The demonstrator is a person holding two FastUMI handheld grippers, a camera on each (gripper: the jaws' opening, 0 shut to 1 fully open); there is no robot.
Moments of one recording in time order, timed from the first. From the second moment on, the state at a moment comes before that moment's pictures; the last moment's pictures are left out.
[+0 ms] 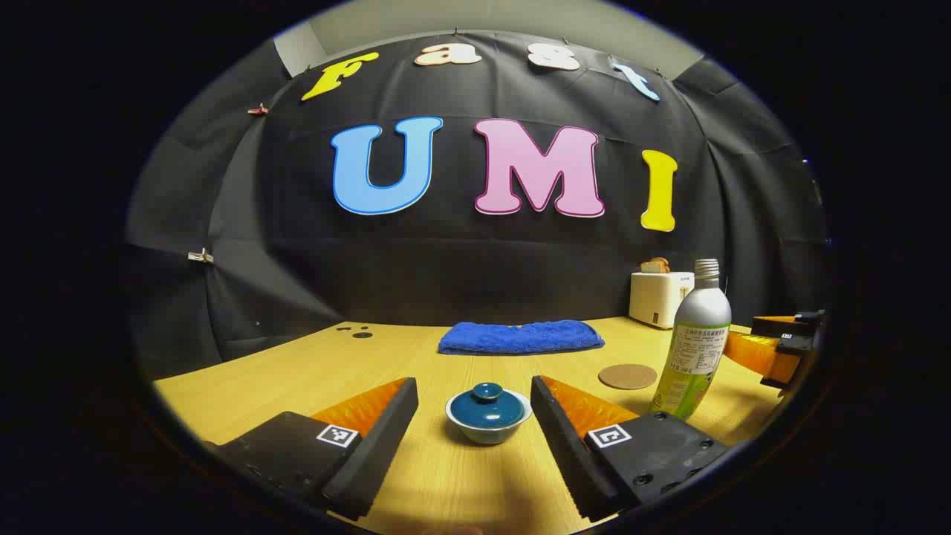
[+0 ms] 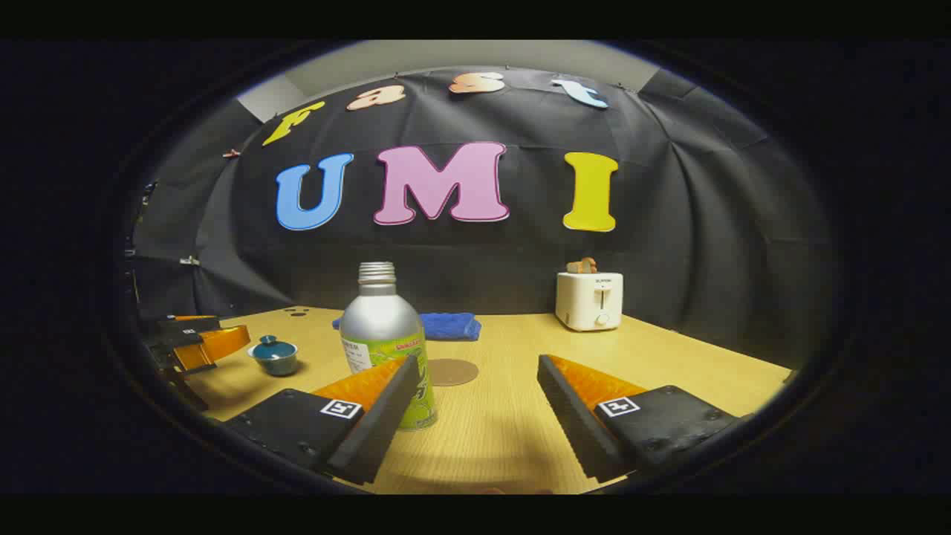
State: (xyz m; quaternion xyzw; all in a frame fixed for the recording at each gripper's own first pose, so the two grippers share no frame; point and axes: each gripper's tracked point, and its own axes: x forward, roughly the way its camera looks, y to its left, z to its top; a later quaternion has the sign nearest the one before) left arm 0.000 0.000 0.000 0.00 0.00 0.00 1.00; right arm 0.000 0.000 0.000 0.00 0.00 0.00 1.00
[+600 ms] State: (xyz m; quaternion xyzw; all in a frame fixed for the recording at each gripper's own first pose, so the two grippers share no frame) left arm 0.000 0.000 0.000 0.00 0.00 0.00 1.00; right arm 0.000 0.000 -0.001 0.00 0.00 0.00 1.00
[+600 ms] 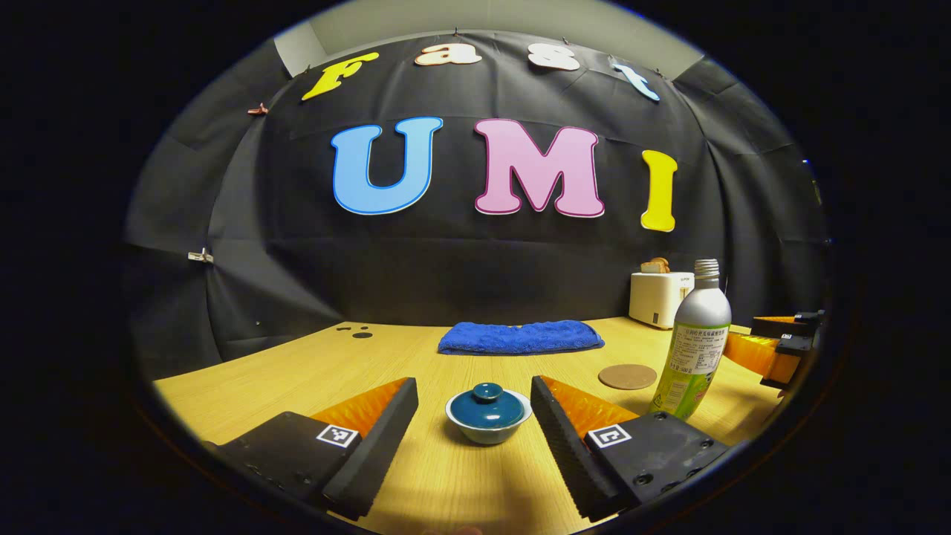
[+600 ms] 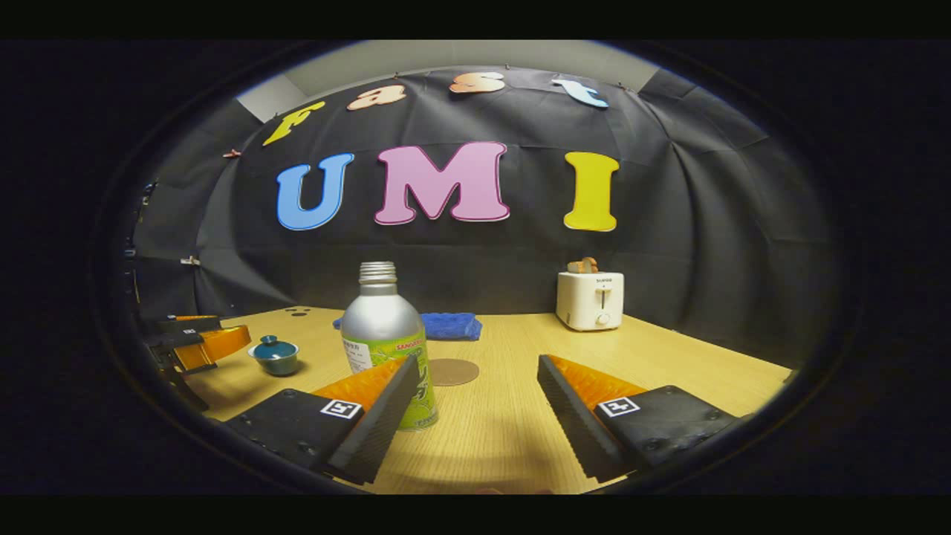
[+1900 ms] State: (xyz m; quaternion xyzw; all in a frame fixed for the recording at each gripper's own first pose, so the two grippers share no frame) left arm 0.045 -0.012 -0.009 0.01 0.03 -0.03 1.00; right arm -0.016 -0.014 0.030 0.01 -0.02 0.04 1.00
